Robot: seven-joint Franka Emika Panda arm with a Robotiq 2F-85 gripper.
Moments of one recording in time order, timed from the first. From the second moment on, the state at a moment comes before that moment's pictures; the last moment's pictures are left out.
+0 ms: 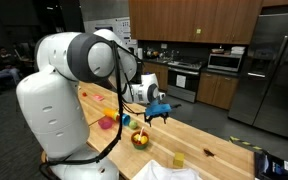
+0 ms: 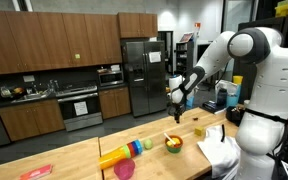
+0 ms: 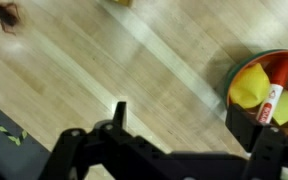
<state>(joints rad) -0.01 -0.06 -0.07 -2.49 -0.28 2.48 -0.41</state>
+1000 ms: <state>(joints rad) 0.05 0.08 0.05 -2.24 -0.02 2.20 -0.93</state>
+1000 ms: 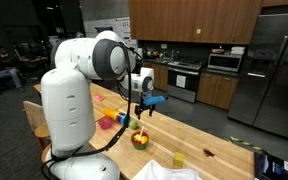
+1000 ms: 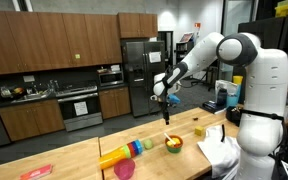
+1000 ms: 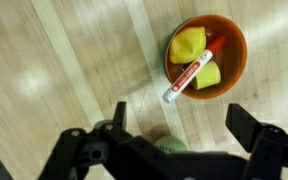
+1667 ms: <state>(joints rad) 0.05 0.20 0.10 -2.09 0.08 2.11 -1.10</state>
